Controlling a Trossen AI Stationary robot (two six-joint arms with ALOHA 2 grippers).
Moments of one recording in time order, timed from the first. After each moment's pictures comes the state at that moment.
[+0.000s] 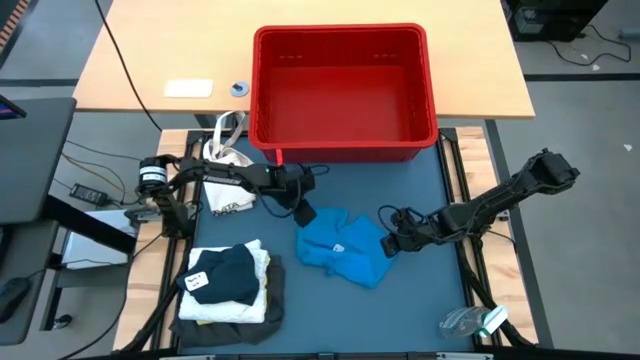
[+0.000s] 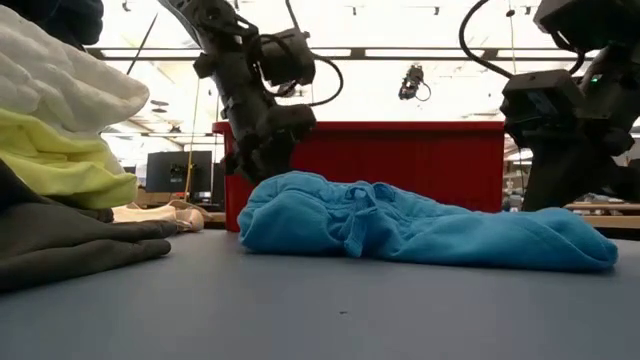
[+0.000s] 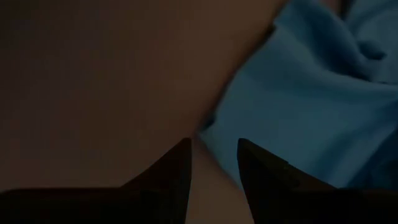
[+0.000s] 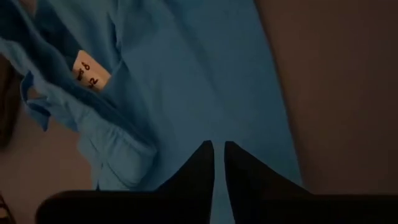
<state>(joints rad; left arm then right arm) 0.18 1.74 1.13 -0.51 -0.01 -0.46 0.34 1.20 0.46 -0.25 0.24 1.42</state>
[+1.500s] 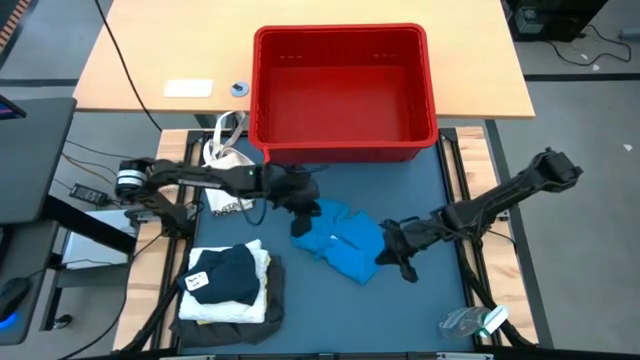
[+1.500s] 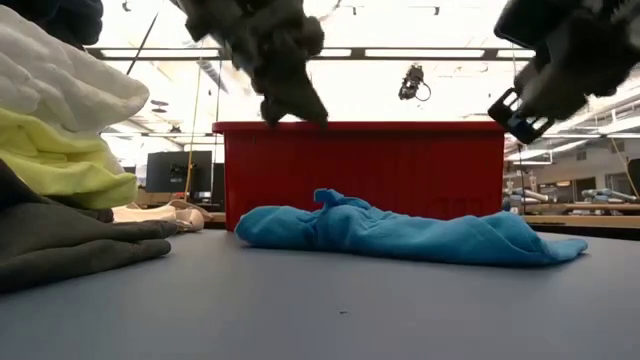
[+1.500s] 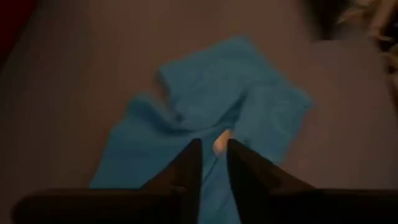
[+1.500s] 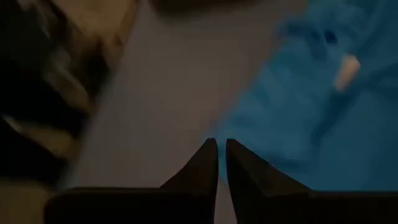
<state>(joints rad) 0.09 1.58 1.14 -0.31 0.14 -0.14 0.36 1.15 0.51 0.00 -0.05 0.41</state>
